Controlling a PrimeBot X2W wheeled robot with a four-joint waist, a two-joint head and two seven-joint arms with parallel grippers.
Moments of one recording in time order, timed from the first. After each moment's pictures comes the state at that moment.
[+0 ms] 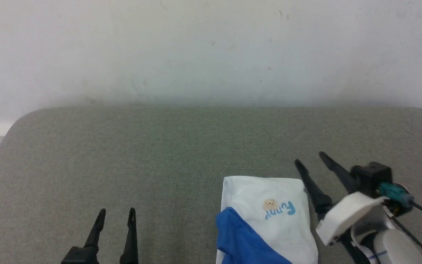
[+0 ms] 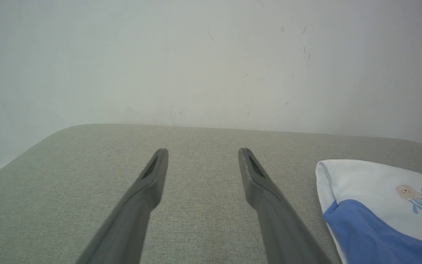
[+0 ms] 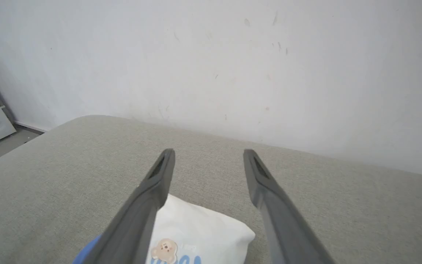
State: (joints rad) left arm 0.19 0.23 -0.21 -0.03 -0.28 0.16 -0.26; right arm -0.15 -0.18 0.28 0.13 0.36 0.13 0.06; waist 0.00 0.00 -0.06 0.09
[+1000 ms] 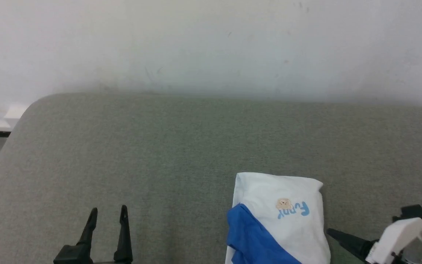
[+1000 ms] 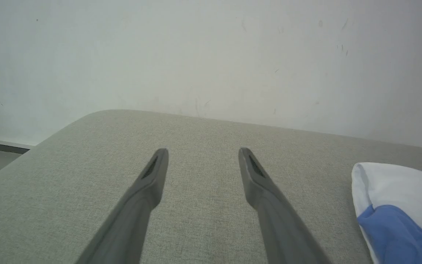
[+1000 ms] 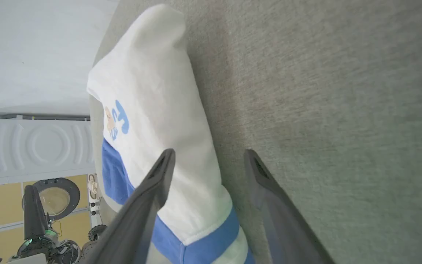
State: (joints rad) left arm 0.20 0.19 -0.15 -0.01 -0.28 0.16 -0.26; right arm 0.01 -0.07 -0.29 0.25 0.87 0.13 0.86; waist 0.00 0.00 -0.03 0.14
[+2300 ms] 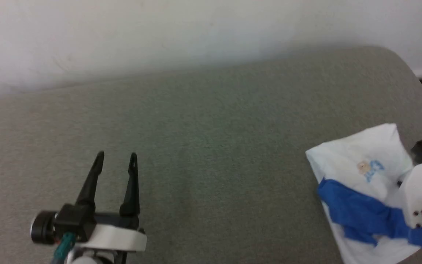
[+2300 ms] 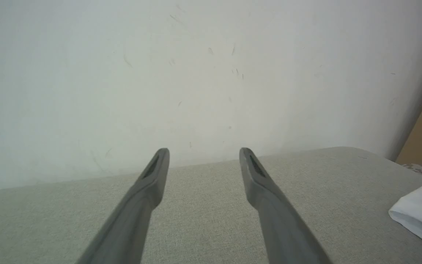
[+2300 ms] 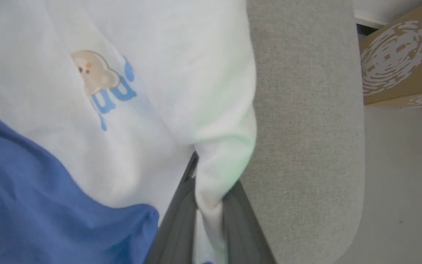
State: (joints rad) left arm 0.05 0.13 -0.11 -0.08 -0.16 0.05 -0.26; right arm -0.24 -0.50 0.15 0.30 0.35 0.13 0.68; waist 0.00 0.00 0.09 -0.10
